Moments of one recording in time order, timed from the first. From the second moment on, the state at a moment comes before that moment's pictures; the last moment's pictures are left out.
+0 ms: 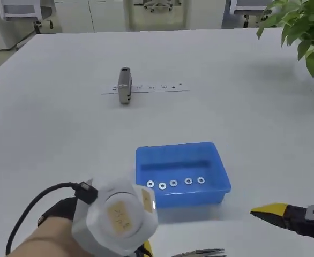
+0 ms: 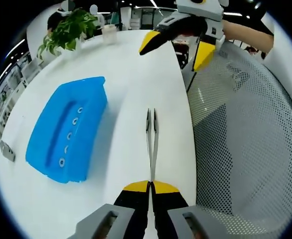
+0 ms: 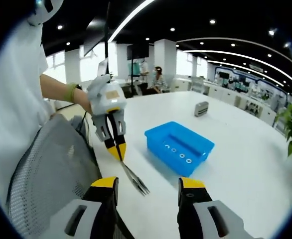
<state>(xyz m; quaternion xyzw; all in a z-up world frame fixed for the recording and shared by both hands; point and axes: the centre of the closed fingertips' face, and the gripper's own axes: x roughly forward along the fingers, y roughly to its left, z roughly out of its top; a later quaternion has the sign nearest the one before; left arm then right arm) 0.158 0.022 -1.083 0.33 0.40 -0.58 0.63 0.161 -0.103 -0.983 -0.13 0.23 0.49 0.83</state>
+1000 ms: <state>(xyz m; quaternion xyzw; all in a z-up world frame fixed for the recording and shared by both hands) 0.177 0.039 -0.977 0.11 0.30 -0.39 0.86 0.179 -0.159 -0.919 -0.08 0.16 0.42 0.89</state>
